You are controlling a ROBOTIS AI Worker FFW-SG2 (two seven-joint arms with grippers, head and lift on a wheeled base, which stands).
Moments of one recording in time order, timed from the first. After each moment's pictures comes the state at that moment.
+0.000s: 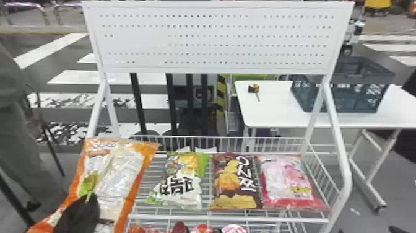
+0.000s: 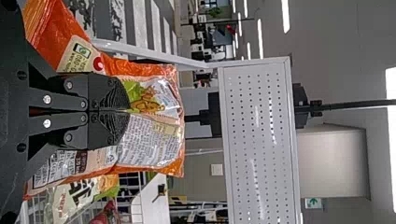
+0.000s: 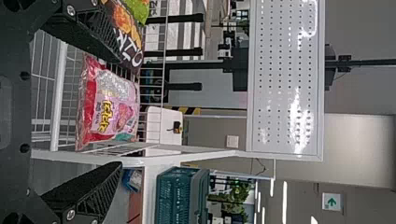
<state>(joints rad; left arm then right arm) 0.88 0.21 0.03 -2.49 0.06 0.04 0.12 0.92 0.00 -0.15 -2.44 -0.07 0.04 0.17</state>
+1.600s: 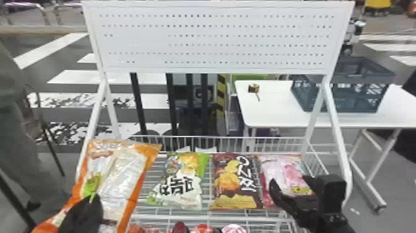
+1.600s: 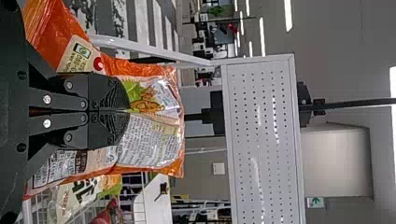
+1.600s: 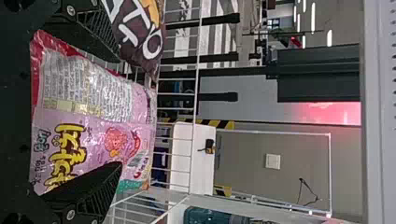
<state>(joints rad) 0.87 0.20 0.02 -2.47 0.05 0.05 0.11 0.08 0.00 -0.04 -1.66 0.06 0.23 0.16</state>
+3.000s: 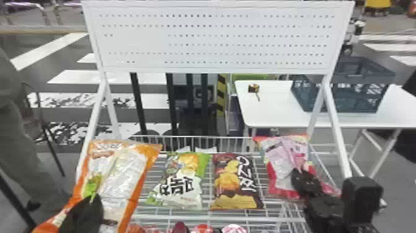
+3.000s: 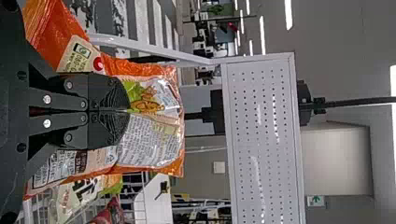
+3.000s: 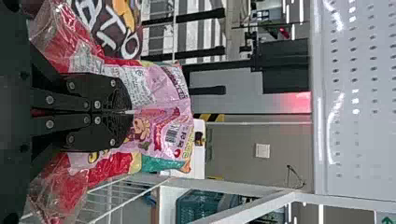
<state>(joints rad) 0.87 0.21 0.02 -2.48 0.06 0.05 0.12 0.28 0.00 -0.03 -2.04 -0.01 0.36 0.14</state>
